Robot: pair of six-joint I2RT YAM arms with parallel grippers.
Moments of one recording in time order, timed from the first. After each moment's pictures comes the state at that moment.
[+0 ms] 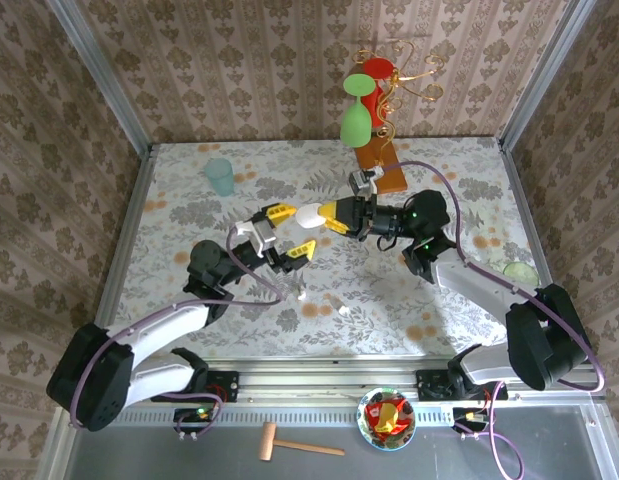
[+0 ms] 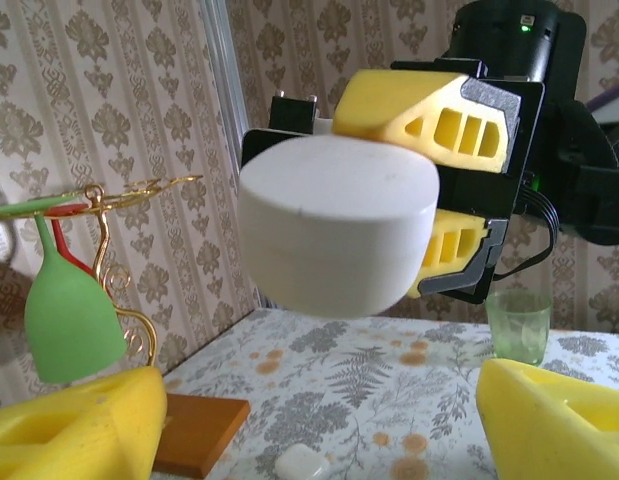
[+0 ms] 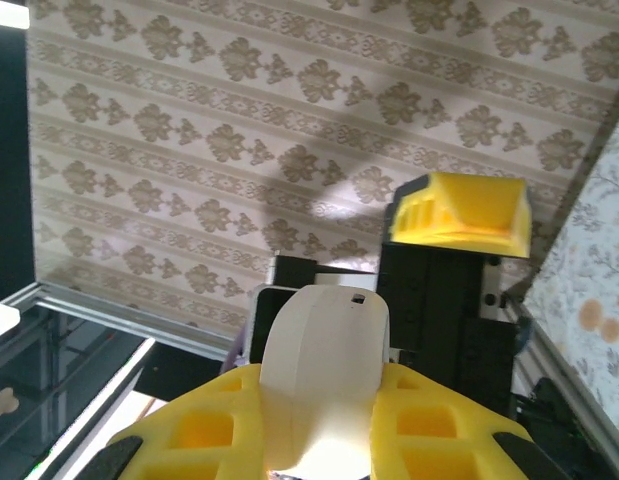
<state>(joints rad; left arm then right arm) -0.62 1.14 0.44 1.01 0.58 0.00 0.47 1.37 0.81 0.88 -0.95 1.55</state>
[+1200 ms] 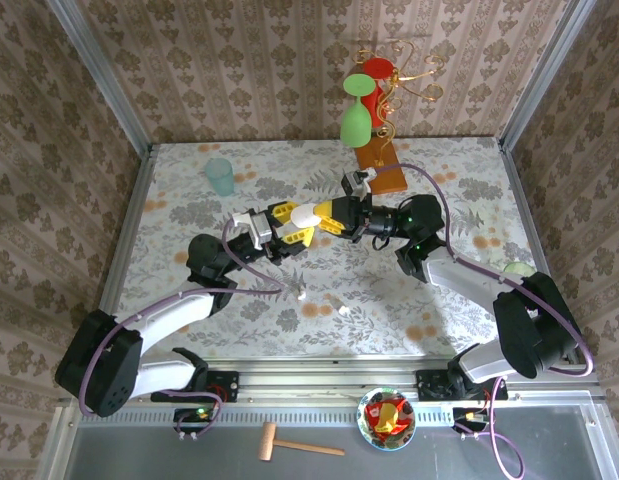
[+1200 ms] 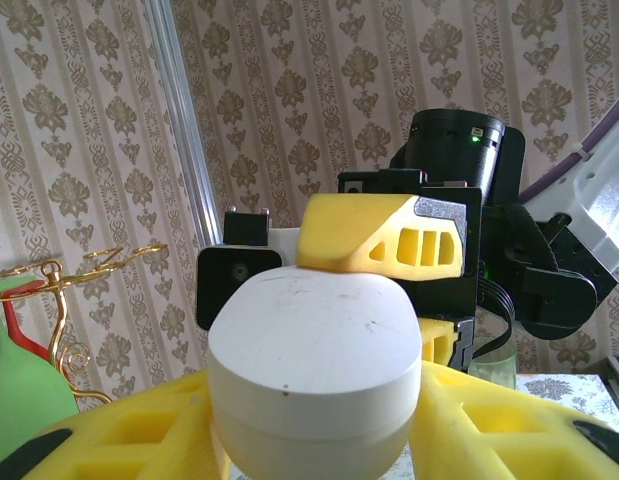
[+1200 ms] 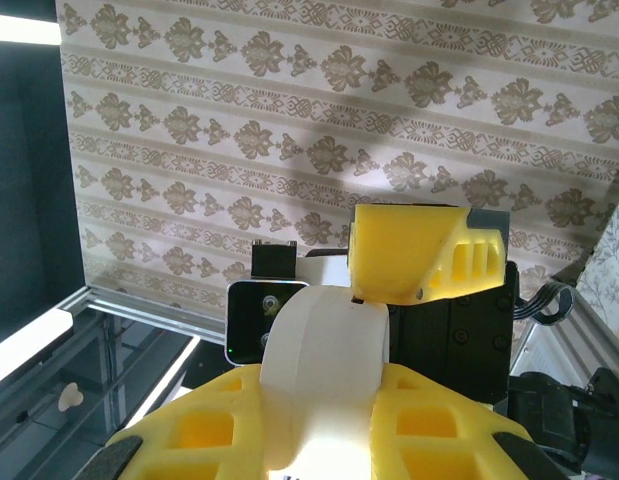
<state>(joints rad) -0.61 1.22 0.52 1.14 0.70 -0.08 0.49 1.44 0.81 1.04 -0.95 1.70</state>
